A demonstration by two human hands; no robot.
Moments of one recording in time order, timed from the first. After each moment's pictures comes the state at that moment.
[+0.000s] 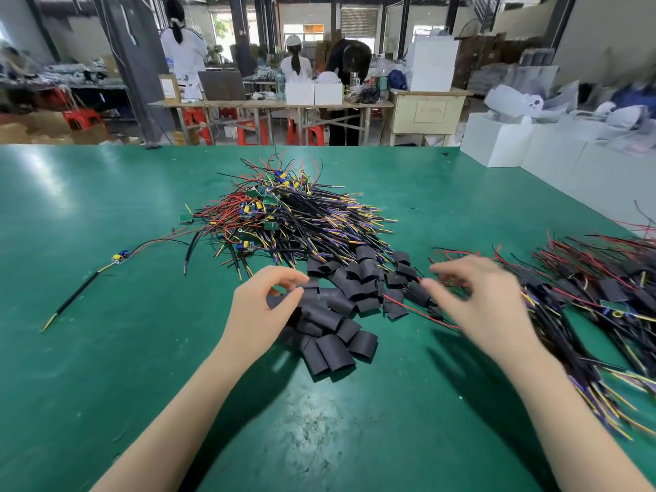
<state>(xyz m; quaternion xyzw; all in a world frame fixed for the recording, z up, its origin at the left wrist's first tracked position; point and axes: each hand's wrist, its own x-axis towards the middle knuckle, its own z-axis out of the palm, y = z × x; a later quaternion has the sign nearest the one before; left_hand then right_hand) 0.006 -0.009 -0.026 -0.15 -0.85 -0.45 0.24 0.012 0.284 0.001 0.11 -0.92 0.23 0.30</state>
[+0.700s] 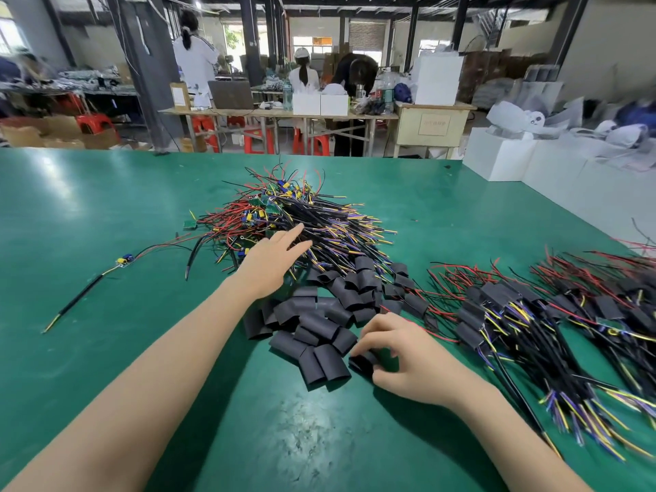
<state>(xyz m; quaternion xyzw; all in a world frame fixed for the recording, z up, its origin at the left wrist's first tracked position) -0.114 -0.029 -0.016 -0.20 -0.96 0.13 0.12 0.024 0.238 -0.027 0.33 -0.91 0.25 0.01</state>
